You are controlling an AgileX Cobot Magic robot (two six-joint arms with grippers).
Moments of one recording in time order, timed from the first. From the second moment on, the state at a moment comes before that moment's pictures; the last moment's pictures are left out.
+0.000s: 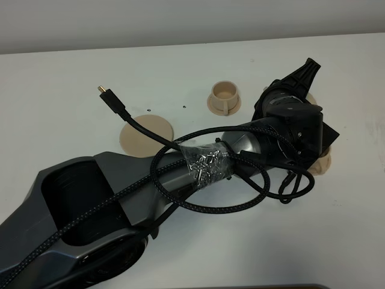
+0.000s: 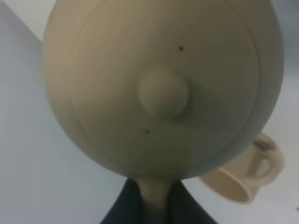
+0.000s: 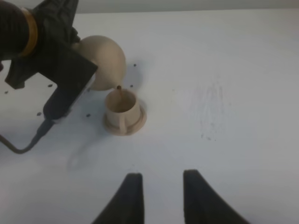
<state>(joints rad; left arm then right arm) -1.02 2.40 -1.95 1.07 0.75 0.69 0.02 -0.01 -0.51 0.10 1.07 -0.05</state>
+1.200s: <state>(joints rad) -1.02 2.40 -1.95 1.13 0.71 0.83 0.02 -0.01 -0.51 0.10 1.07 -0.05</state>
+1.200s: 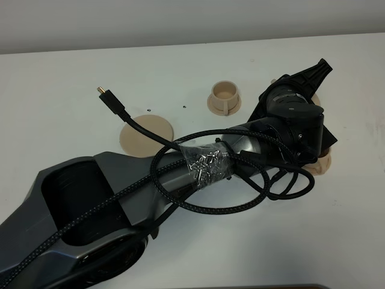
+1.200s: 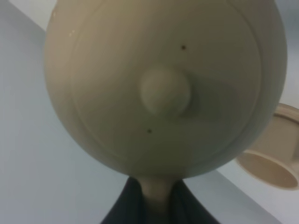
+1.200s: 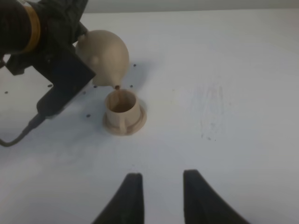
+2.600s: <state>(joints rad) -1.02 2.40 -1.95 1.16 0.68 0.89 0.02 -0.01 -0.51 0.10 1.07 -0.05</state>
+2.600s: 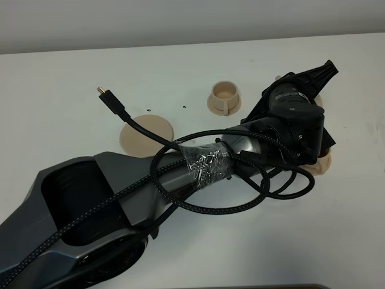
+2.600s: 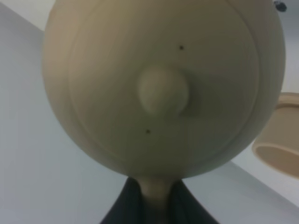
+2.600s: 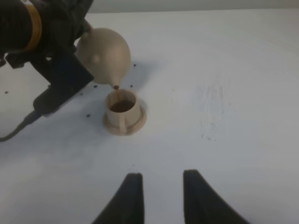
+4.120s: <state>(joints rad) -1.02 2.40 -1.95 1.17 0.64 0.97 0.02 -0.01 -0.51 0.10 1.07 -0.05</state>
